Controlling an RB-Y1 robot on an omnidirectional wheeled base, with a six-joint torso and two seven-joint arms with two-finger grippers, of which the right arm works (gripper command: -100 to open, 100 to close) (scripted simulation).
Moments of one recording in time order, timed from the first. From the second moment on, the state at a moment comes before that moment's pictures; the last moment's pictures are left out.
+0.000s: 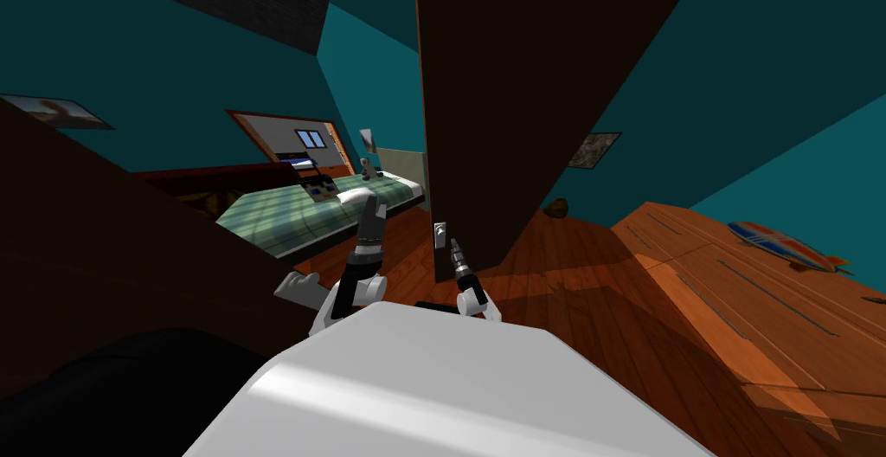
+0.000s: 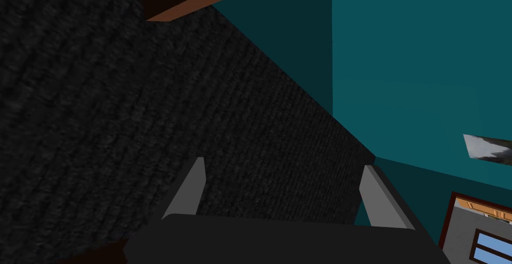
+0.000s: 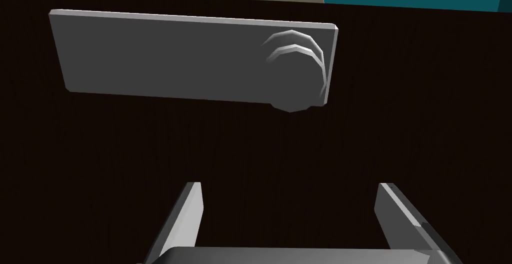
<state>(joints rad) 0.09 -0.02 0.49 -1.35 -0.31 -0.30 0.38</state>
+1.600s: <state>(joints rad) 0.13 -0.02 0.55 -1.38 -0.34 -0.30 0.40</state>
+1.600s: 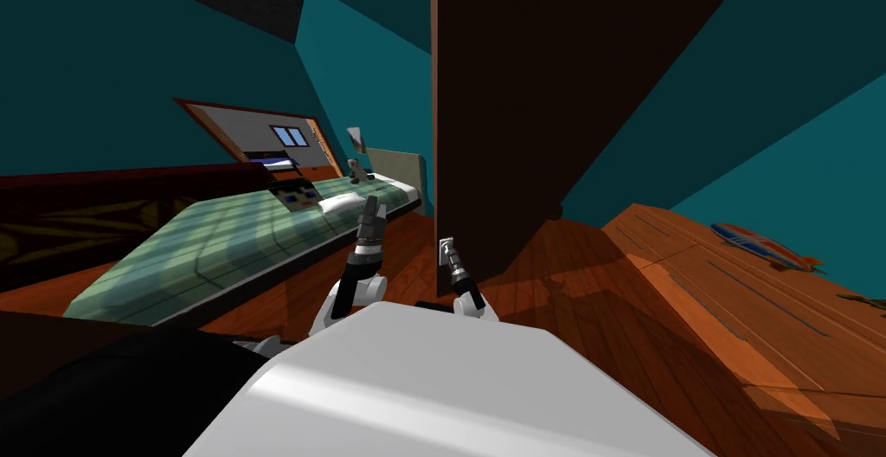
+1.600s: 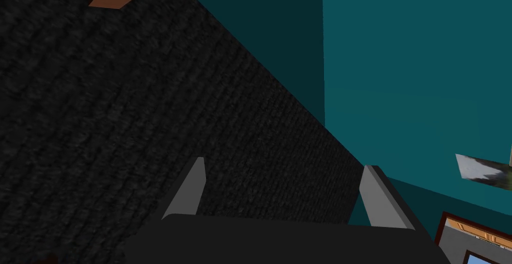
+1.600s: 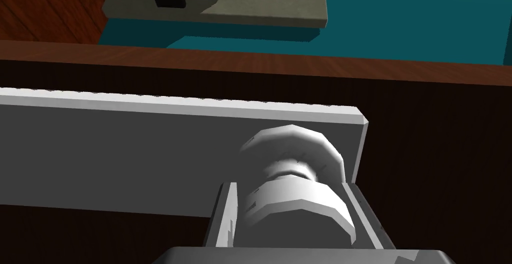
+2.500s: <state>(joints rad) 0.23 -0.10 0.68 -1.51 -0.40 -0.33 0.47</state>
